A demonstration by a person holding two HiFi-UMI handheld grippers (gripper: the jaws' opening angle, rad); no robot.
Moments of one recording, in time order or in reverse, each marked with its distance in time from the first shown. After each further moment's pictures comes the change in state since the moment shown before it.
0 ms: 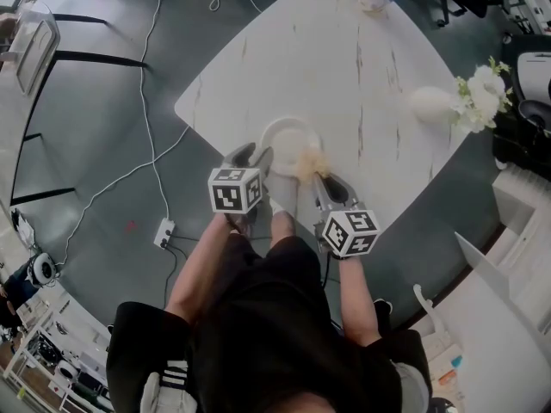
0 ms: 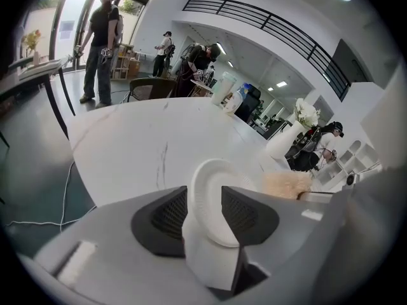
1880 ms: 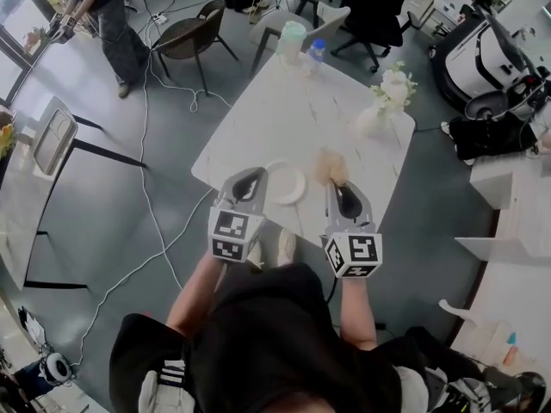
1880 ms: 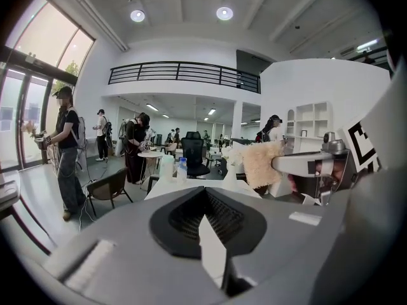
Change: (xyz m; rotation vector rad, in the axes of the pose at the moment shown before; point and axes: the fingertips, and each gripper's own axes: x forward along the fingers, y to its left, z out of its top) left arm -0.231 -0.120 0.126 0.629 -0.458 -0.231; right arm -0.186 0.138 0.135 -0.328 -0.599 -0.356
